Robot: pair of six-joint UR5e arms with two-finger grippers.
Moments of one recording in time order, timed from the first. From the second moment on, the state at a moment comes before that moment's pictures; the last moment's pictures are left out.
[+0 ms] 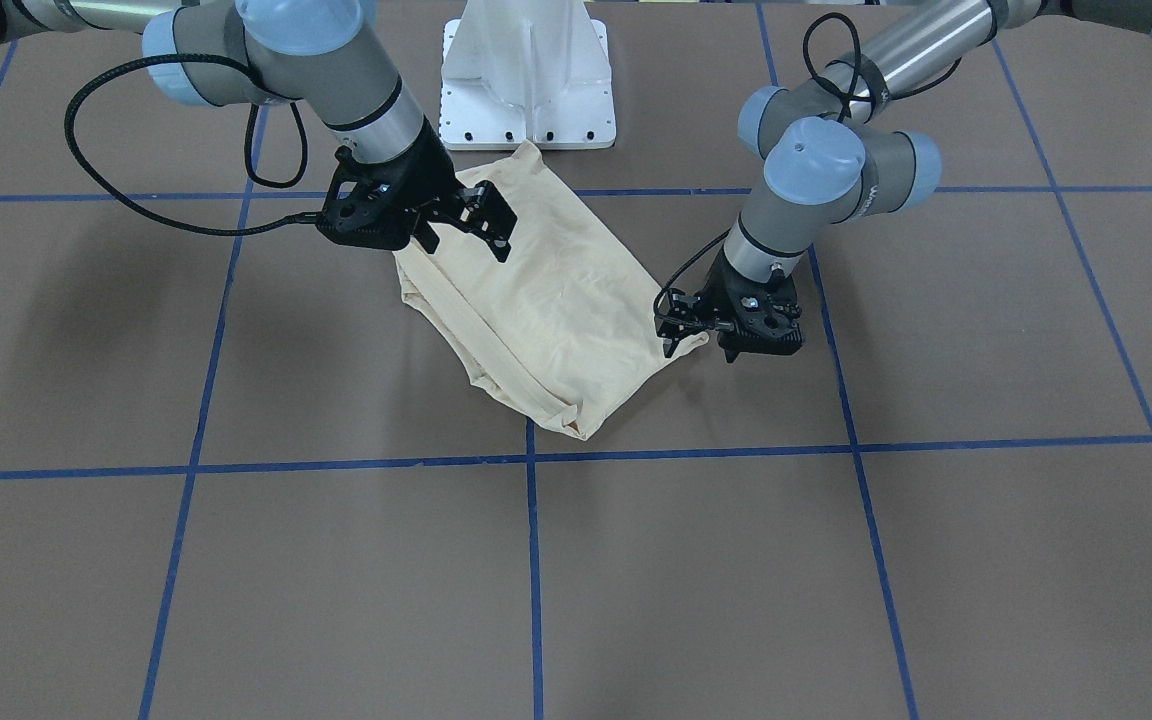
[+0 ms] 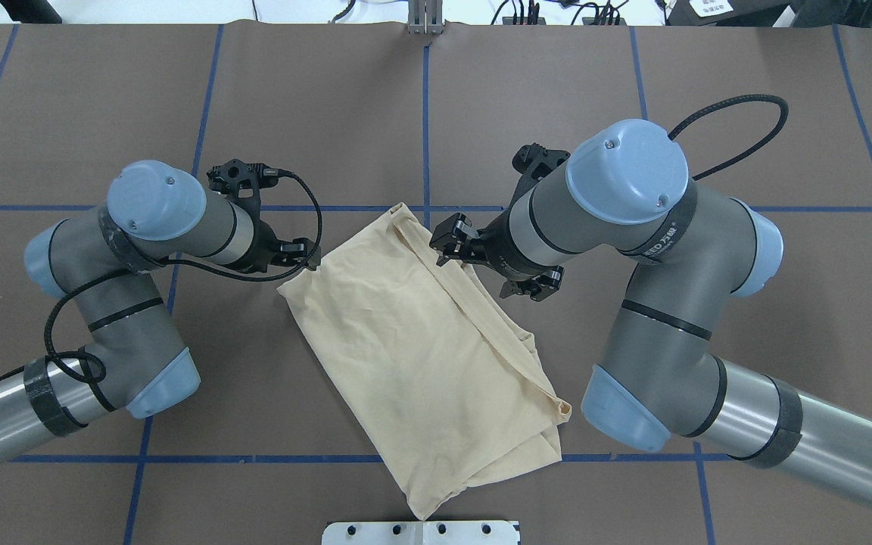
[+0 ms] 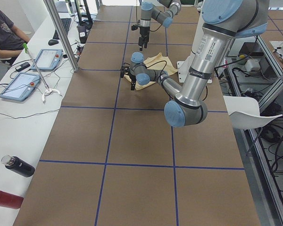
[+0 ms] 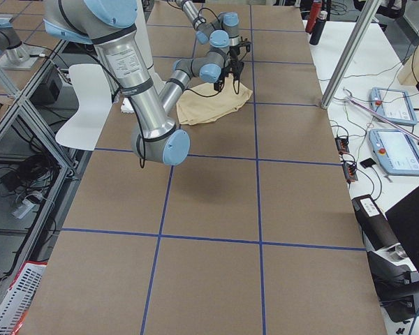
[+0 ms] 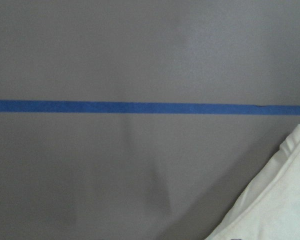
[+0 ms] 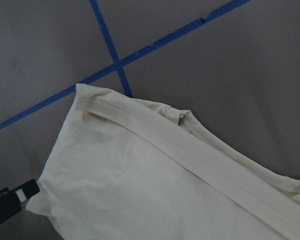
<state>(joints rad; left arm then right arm) -0.62 -2.02 -1.61 -2.04 -1.91 -1.18 0.57 -1.00 1.86 -1.37 1.99 1.66</state>
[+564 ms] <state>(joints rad) -0.60 -2.00 -1.61 -2.03 -1.92 -1.18 0.58 -1.00 1.86 -1.37 1.99 1.67</state>
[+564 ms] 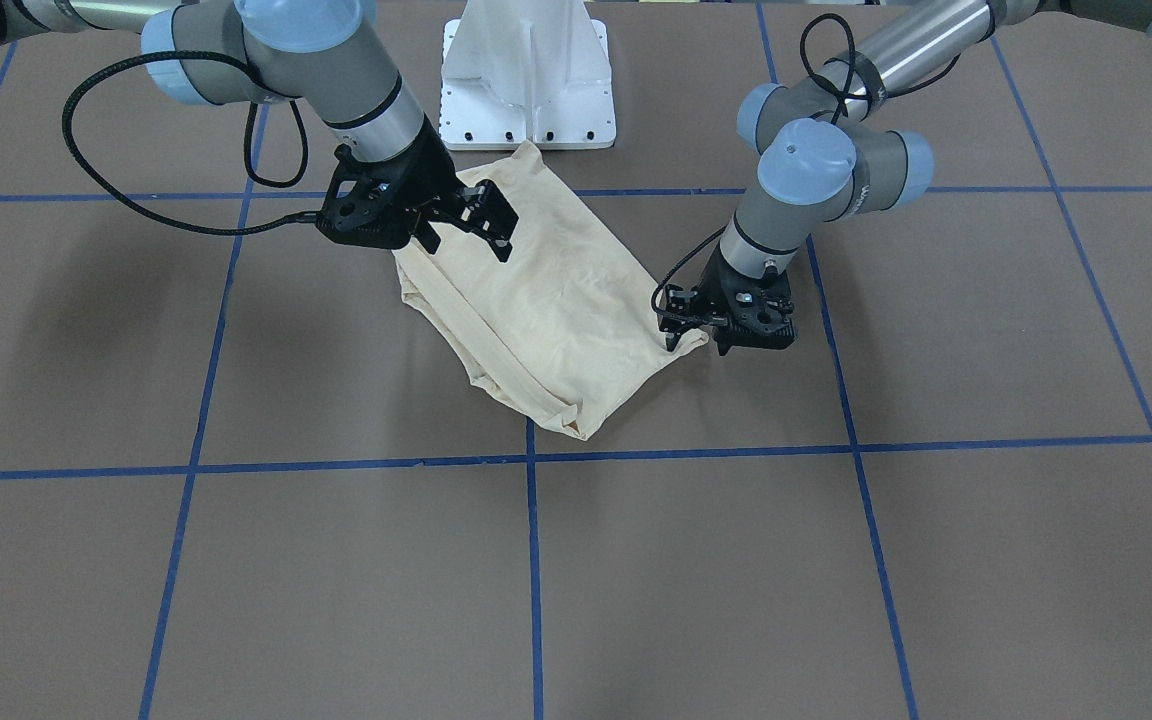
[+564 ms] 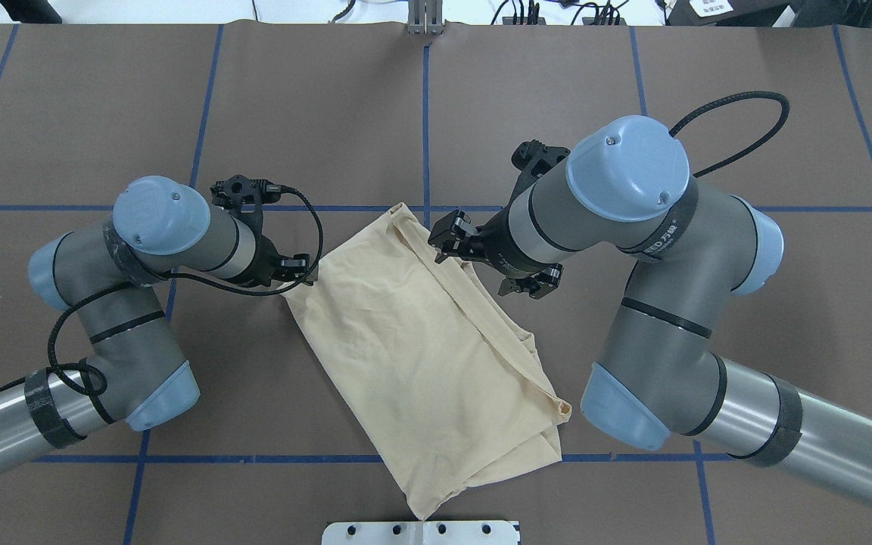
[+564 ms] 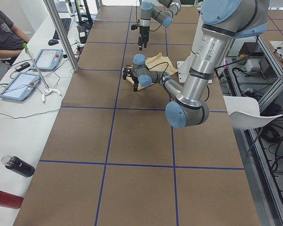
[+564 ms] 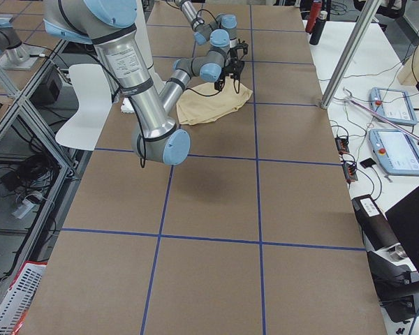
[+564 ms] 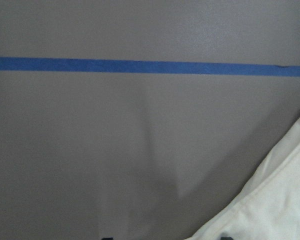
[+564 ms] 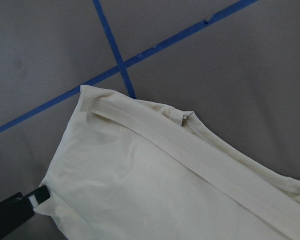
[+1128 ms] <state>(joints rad) -0.57 -2.00 -1.61 -2.03 -1.92 -1.18 0.58 -1.00 1.86 -1.37 1.99 1.67</state>
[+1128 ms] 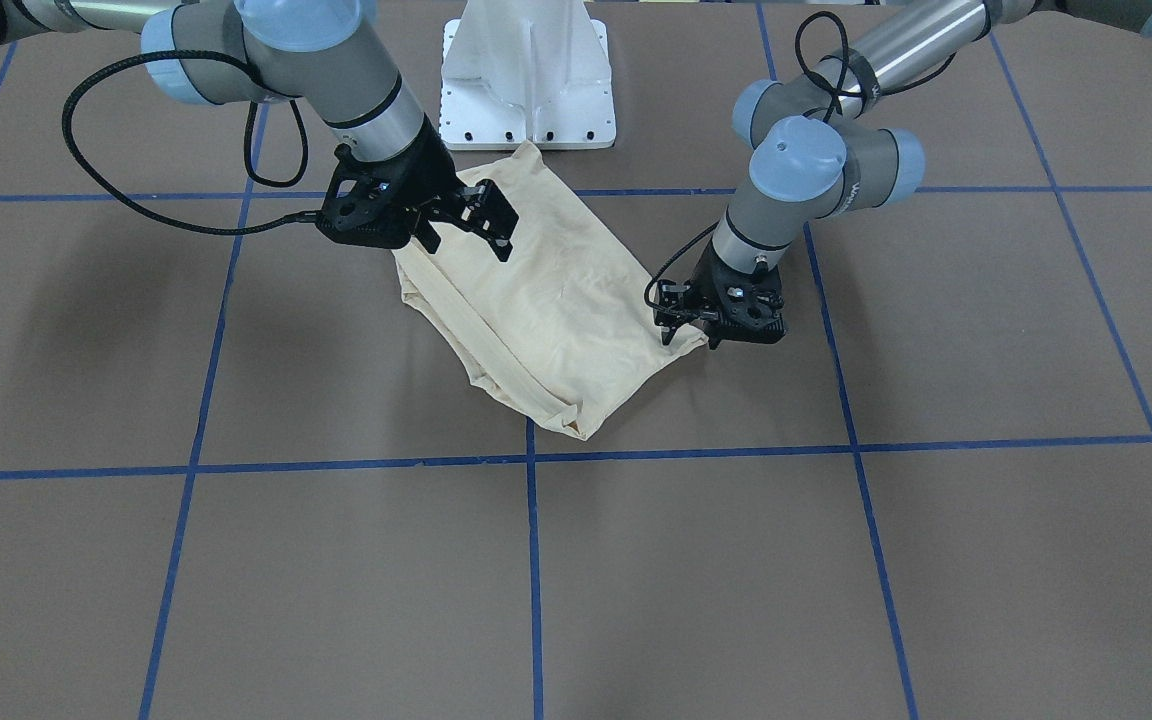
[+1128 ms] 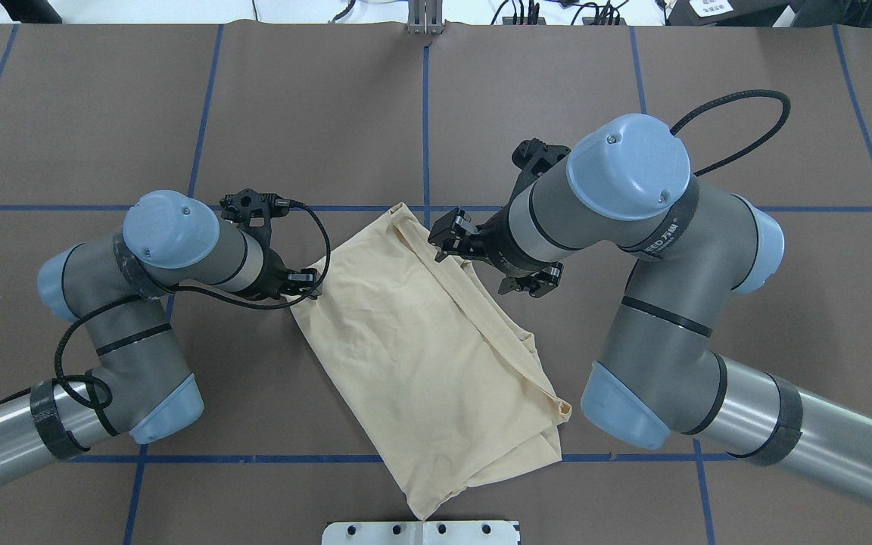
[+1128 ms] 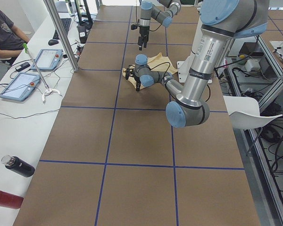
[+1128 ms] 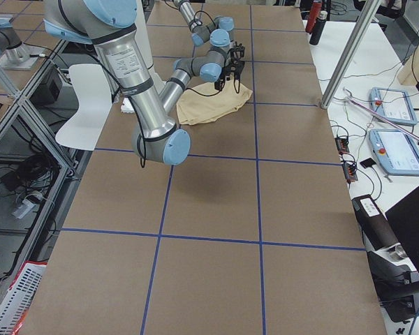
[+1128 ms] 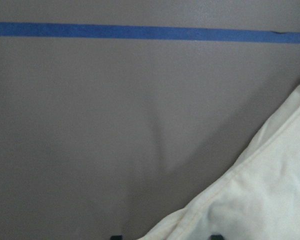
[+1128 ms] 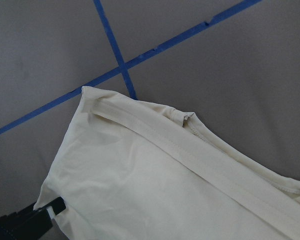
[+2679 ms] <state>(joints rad) -0.57 -2.03 -1.66 -1.92 -1.88 -1.19 0.58 -1.01 1.86 -1.37 1.99 1.67</state>
